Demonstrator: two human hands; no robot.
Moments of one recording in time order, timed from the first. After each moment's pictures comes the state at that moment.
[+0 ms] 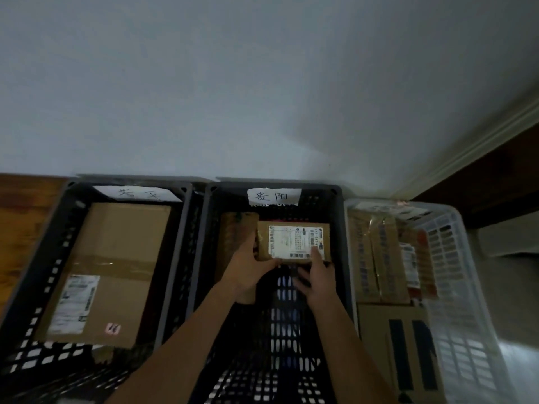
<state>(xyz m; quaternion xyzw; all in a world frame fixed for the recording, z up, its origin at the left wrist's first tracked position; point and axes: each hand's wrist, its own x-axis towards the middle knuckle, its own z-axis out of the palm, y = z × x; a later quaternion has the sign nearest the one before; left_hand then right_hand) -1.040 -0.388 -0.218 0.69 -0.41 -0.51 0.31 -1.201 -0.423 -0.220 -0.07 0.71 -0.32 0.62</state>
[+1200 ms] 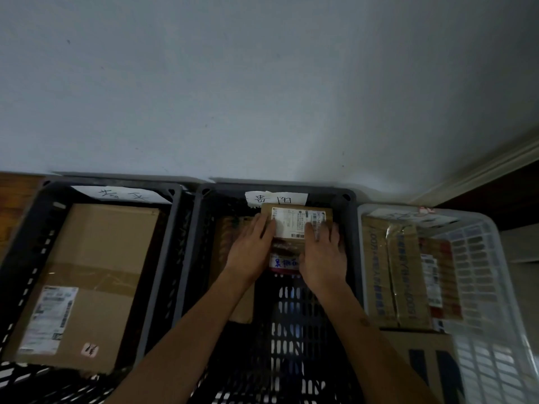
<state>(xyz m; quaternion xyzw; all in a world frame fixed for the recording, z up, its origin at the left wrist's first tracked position) -1.035 -0.458 -0.281 0.69 -0.69 -0.20 0.02 -1.198 -0.496 -0.242 -0.77 0.59 0.14 0.19</state>
